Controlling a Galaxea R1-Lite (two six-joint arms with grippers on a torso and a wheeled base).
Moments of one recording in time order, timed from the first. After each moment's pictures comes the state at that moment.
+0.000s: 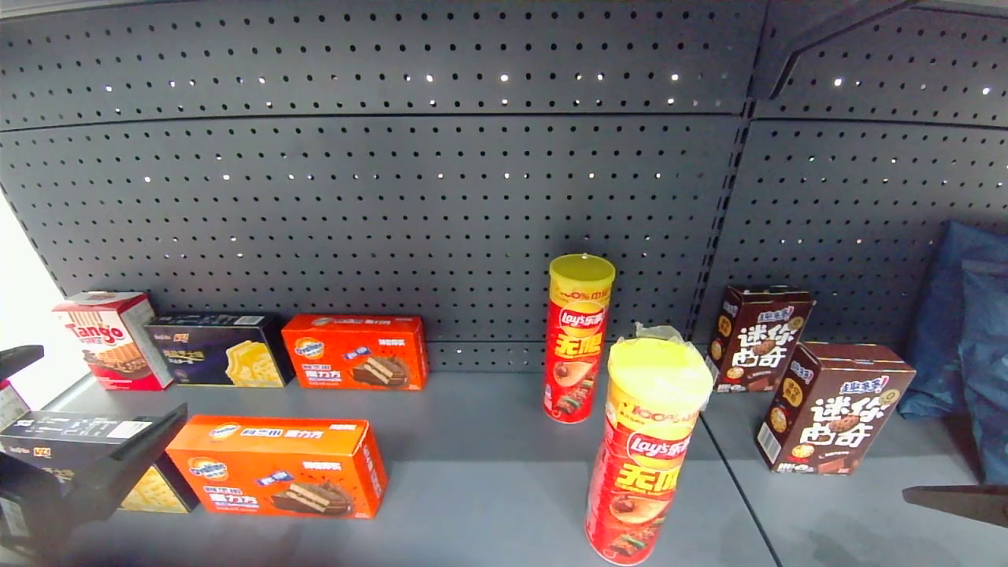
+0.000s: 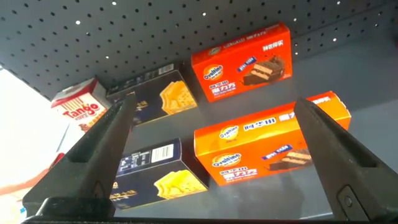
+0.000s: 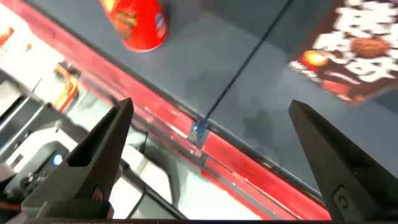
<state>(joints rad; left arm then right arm) -0.36 0.86 -0.50 -0.20 0.31 0.29 0.42 0.94 -0.58 0.24 0.17 -0.09</state>
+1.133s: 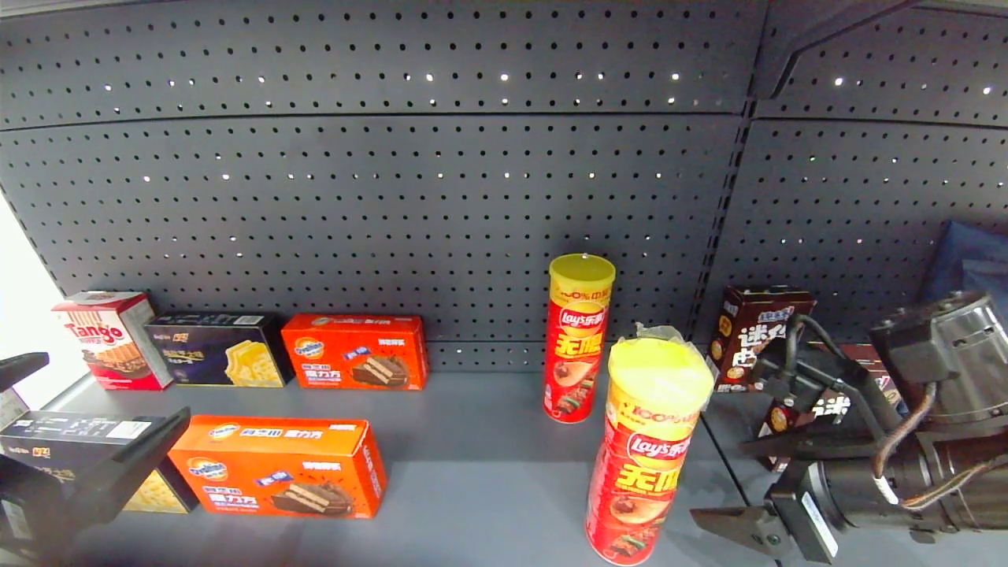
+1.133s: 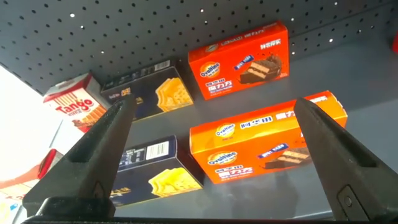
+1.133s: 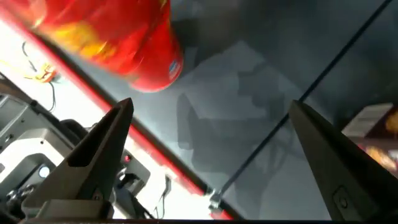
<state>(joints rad) -0.36 0.86 -0.50 -0.20 0.30 0.25 0.60 1.42 -0.78 0.13 0.08 -0.09</state>
